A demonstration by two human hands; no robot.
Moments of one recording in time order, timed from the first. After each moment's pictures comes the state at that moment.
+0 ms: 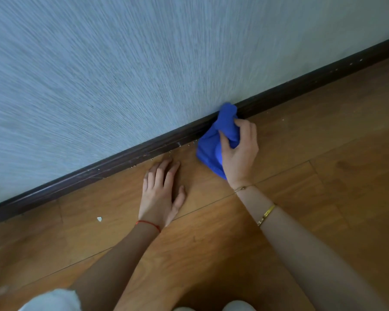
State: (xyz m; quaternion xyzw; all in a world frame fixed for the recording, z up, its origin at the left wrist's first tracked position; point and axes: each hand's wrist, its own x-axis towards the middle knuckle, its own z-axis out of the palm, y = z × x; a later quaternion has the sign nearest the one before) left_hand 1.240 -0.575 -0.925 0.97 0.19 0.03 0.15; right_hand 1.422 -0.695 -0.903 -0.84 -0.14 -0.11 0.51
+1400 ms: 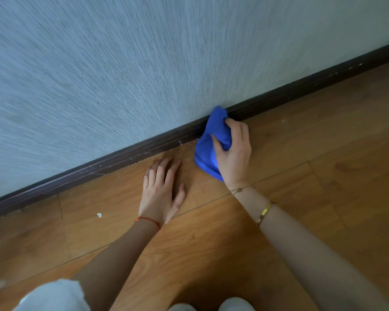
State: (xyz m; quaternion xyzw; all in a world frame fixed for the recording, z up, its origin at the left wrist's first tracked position) left_hand 1.241 -0.575 -0.924 0.97 0.19 0.02 0.16; right_hand 1.414 -0.694 -0.902 -0.85 -0.22 -0.08 0.47
